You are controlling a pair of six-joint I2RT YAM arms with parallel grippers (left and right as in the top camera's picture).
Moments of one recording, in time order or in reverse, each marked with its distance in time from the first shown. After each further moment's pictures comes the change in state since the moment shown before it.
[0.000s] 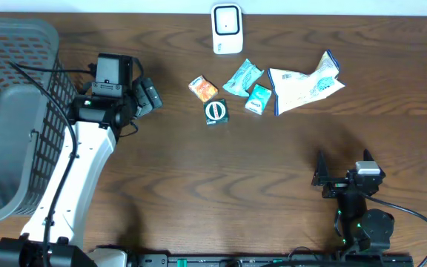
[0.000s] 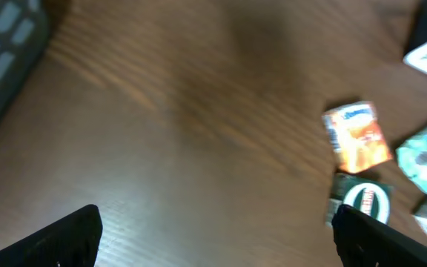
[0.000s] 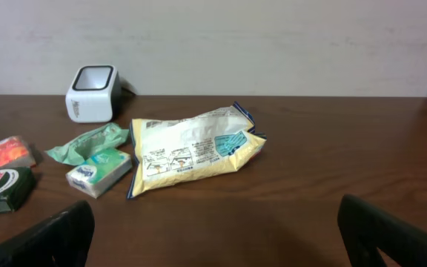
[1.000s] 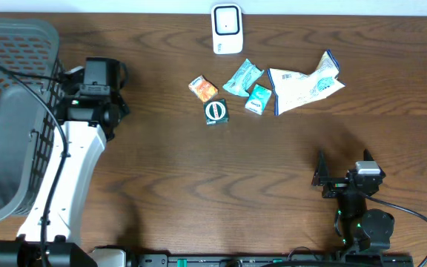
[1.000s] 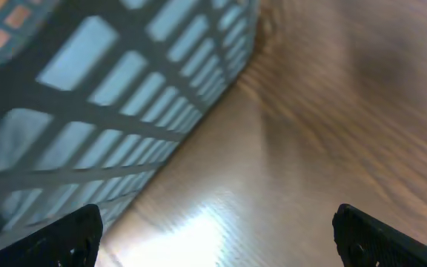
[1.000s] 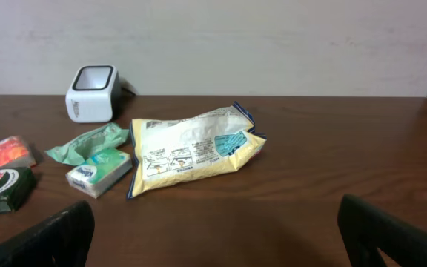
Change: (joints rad) left arm 0.081 0.000 0.000 -0.126 -0.400 0.000; right arm 0.000 0.000 0.000 0.000 0.000 0.000
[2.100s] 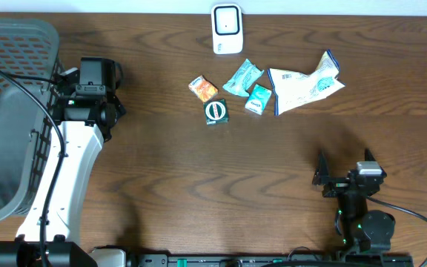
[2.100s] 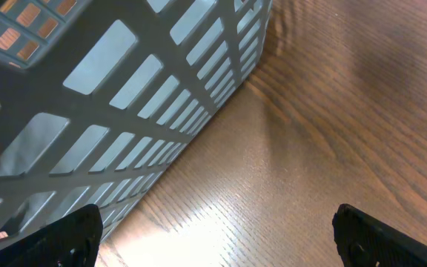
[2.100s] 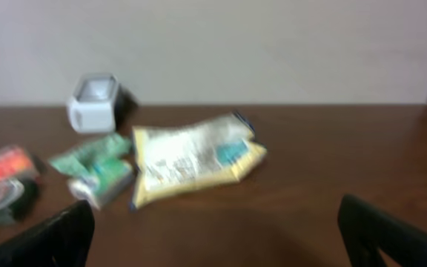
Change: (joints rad) left arm 0.017 0.000 0.000 -0.002 -0.006 0.000; right arm 0.000 0.000 0.000 0.047 -0.020 0.029
